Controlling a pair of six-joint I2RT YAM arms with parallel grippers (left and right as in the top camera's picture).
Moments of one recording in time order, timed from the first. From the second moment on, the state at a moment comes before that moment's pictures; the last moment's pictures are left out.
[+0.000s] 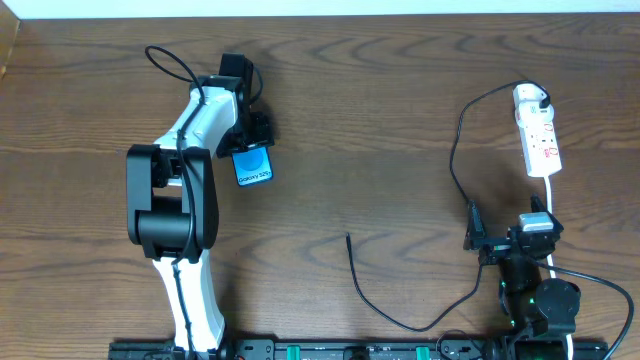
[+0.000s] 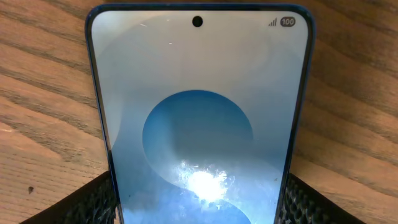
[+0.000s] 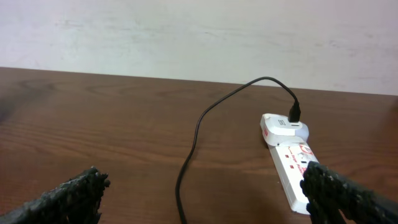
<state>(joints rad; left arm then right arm) -0.09 2.17 1.57 -0.87 -0.02 -0.35 0.01 0.01 0.01 -0.07 -0.07 -0.05</state>
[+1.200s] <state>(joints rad) -0.09 1.88 1.57 -0.91 0.56 -0.56 0.01 0.01 0.01 -0.07 -0.07 -0.05</state>
